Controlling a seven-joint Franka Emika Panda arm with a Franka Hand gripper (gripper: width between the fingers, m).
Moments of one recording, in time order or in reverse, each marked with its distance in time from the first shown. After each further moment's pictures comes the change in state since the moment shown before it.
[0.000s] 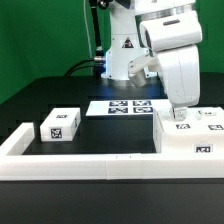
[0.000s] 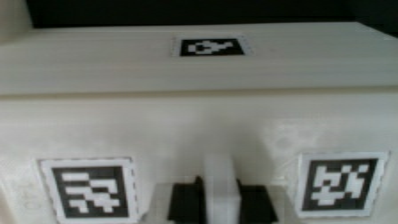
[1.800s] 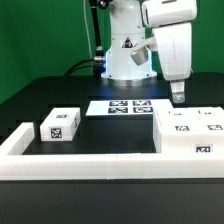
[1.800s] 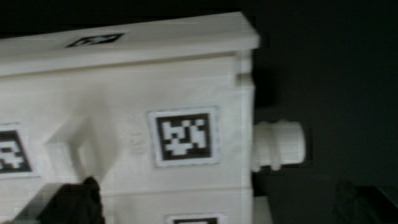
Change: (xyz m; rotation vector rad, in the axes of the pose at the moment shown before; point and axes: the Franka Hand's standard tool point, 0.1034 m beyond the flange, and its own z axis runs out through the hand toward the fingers) arm 0.007 -0.059 -0.023 -0.053 -0.043 0.106
